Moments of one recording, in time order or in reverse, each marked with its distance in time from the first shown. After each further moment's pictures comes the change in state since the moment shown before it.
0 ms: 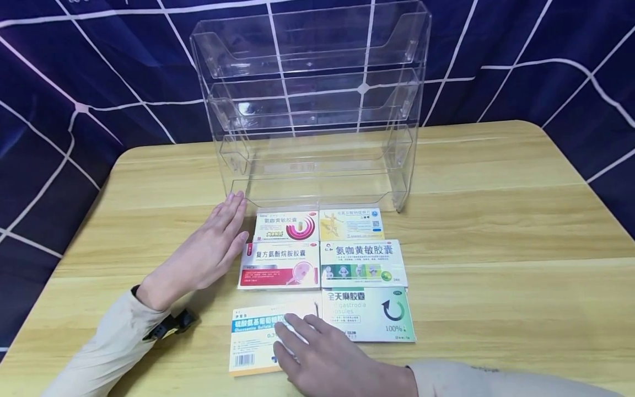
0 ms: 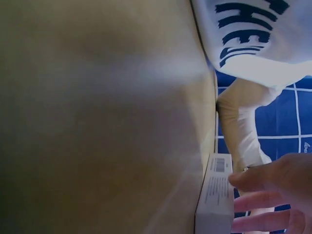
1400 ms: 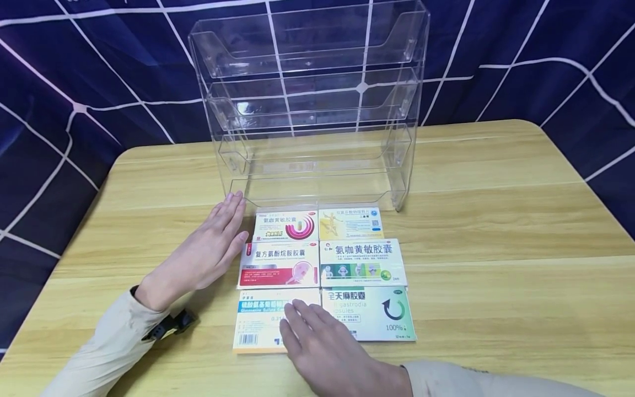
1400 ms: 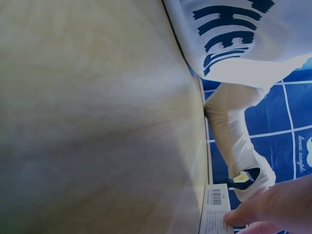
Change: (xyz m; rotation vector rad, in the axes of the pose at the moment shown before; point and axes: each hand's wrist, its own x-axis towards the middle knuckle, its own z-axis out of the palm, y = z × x) left_hand -0.001 -0.002 0.001 0.005 0.018 0.010; right_hand 0.005 -0.003 0.002 -0.020 -0.008 0.175
